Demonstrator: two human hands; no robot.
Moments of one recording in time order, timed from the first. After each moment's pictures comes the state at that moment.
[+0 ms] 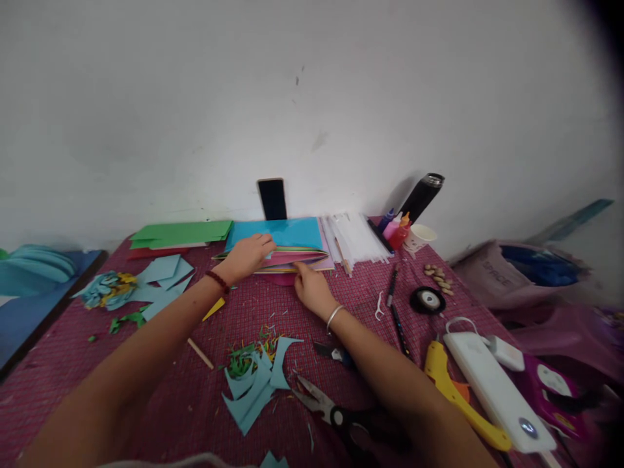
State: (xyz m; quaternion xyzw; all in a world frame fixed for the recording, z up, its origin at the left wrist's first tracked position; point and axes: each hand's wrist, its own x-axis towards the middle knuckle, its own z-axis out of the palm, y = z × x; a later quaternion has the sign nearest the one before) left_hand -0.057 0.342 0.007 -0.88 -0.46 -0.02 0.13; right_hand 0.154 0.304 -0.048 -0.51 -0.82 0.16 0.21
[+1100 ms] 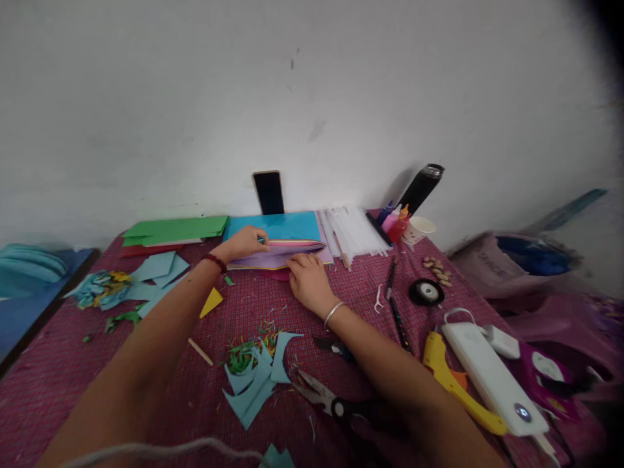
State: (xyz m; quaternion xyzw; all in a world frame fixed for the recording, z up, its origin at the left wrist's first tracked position) left_hand -0.070 0.386 0.000 -0.80 -0.56 -0.12 -0.20; right_hand 0.151 0.296 -0.033 -0.45 -0.86 0.05 0.22
